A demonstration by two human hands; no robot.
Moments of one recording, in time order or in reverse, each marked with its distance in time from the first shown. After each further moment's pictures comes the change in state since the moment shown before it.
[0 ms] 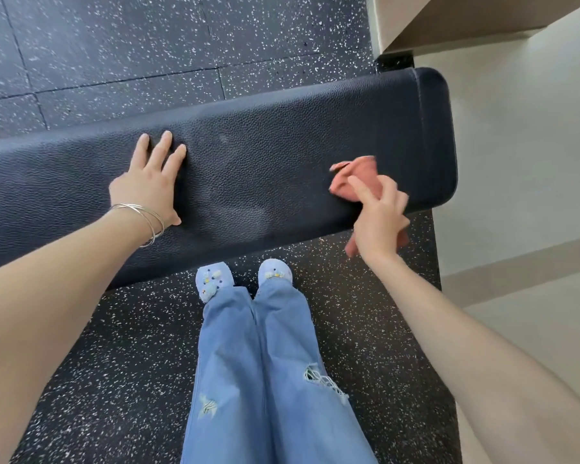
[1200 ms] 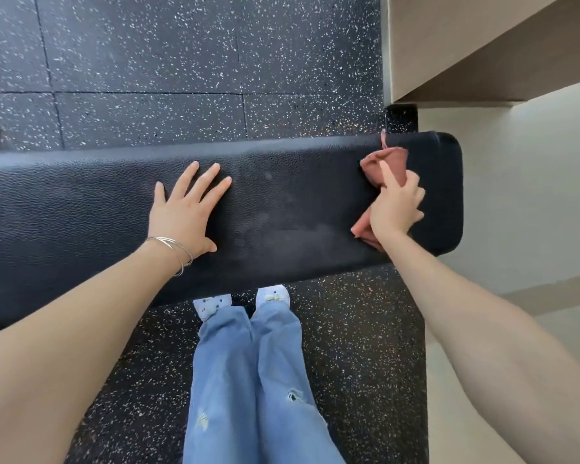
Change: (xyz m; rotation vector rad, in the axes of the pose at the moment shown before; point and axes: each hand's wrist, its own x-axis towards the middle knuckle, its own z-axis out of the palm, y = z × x) left_hand 0.009 -0.031 0.018 -0.082 0.080 0.160; right_hand 0.081 -0.080 -0.006 -0.105 0.119 0.228
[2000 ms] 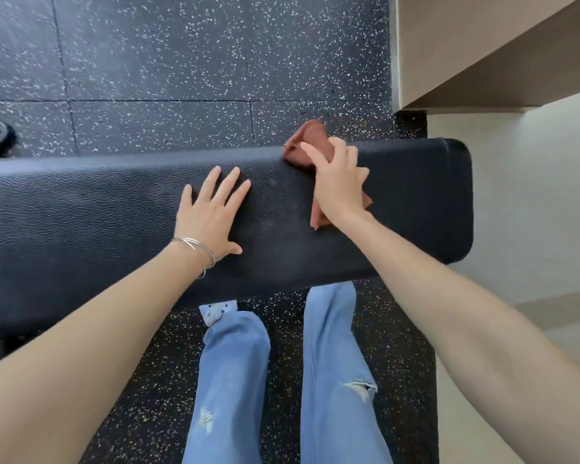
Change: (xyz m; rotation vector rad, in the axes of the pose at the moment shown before) left_hand 0.010 0.022 -0.004 0.054 0.018 0.033; right_hand -0.010 -0.080 0.024 -0.032 -0.153 -0.612
